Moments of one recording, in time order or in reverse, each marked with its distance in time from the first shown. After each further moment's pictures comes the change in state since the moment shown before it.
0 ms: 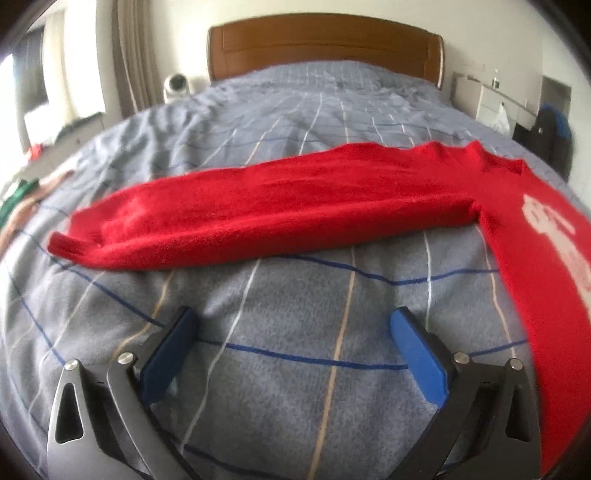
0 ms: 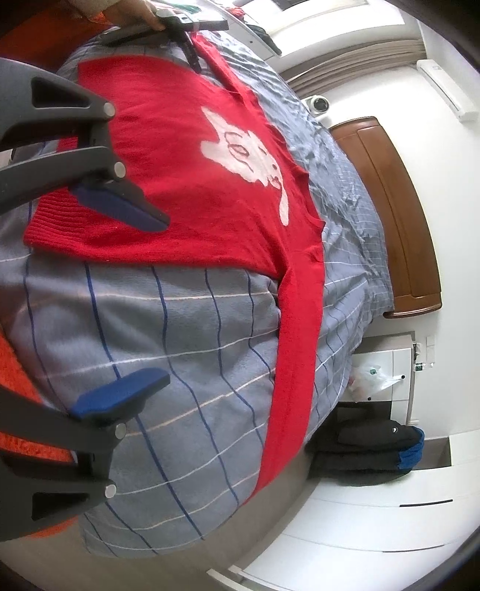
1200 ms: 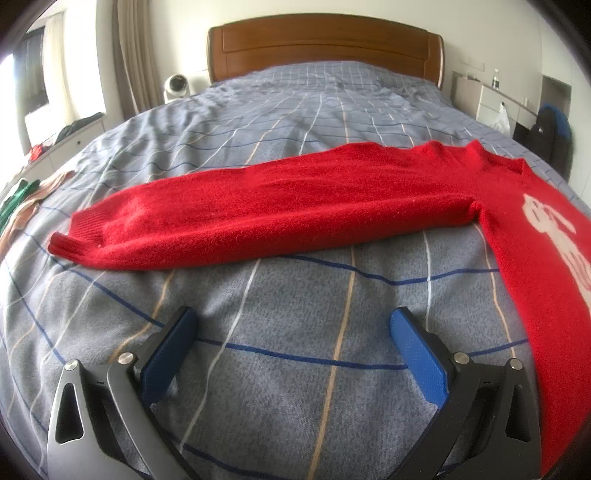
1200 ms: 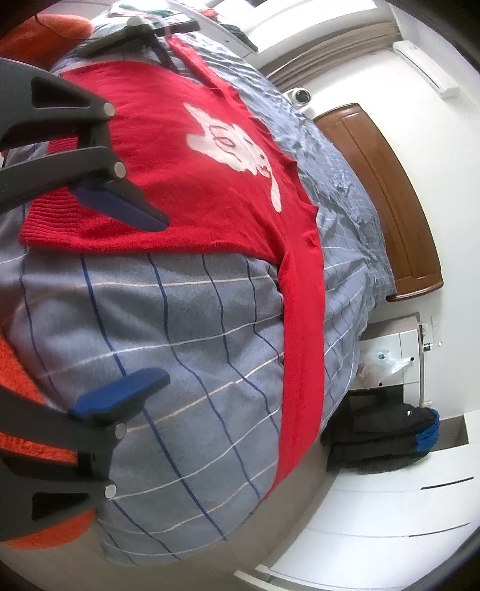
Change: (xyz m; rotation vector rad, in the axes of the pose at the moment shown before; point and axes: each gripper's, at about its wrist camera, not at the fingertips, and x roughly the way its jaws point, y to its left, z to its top) left arm 0.000 0.002 0.001 -0.010 0.004 -0.008; right arm 0.005 -0.016 0.000 0.105 0.010 0.009
